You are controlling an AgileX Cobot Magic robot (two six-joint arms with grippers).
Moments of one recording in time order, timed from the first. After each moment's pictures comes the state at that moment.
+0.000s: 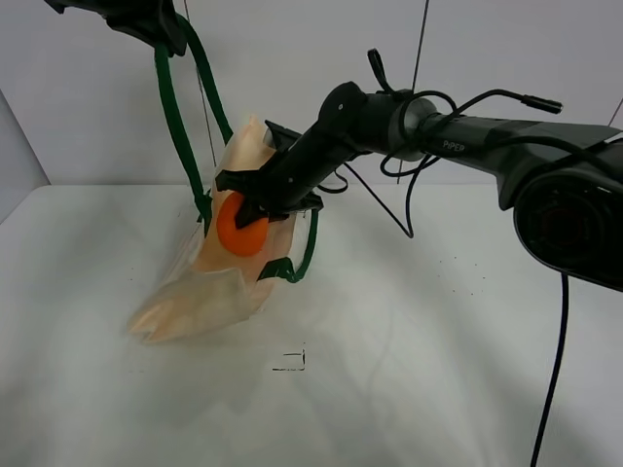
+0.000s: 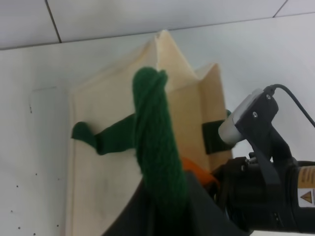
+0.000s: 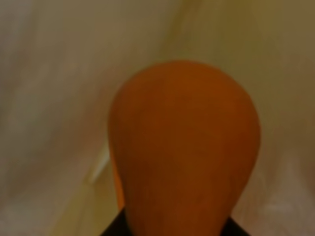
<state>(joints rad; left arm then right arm) -0.33 1.83 -2.14 0.01 1.19 -0.19 0.56 2.33 -1.98 0.68 0.81 -0.17</state>
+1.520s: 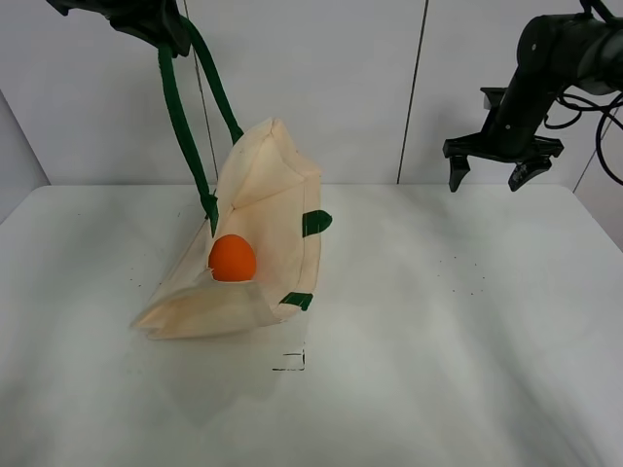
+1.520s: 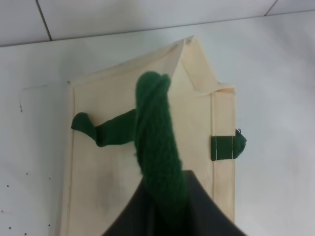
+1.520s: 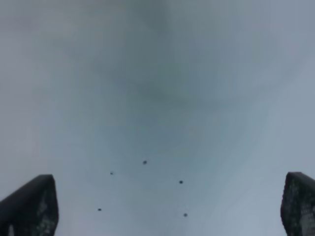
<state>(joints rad) -0.33 1.83 -2.14 -0.02 1.19 -0.19 0.05 2.25 -2.10 0.01 1.21 0.01</state>
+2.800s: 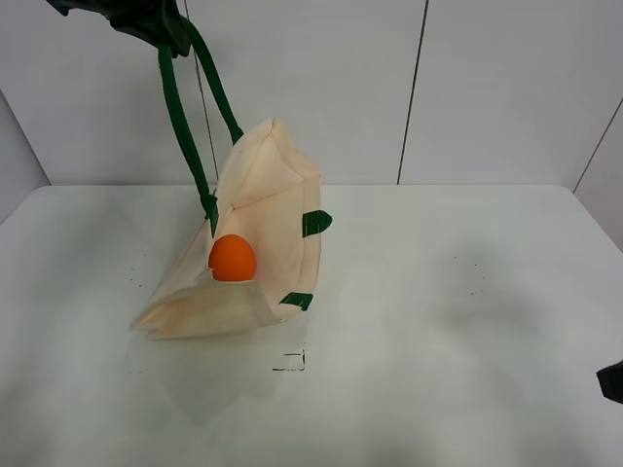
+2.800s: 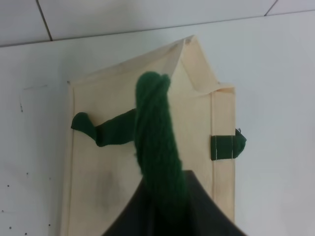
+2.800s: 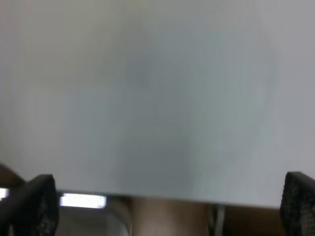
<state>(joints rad) -0.33 1.83 -2.14 -0.02 1.19 -0.19 0.05 0.60 -0.55 0.02 1.03 -0.05</state>
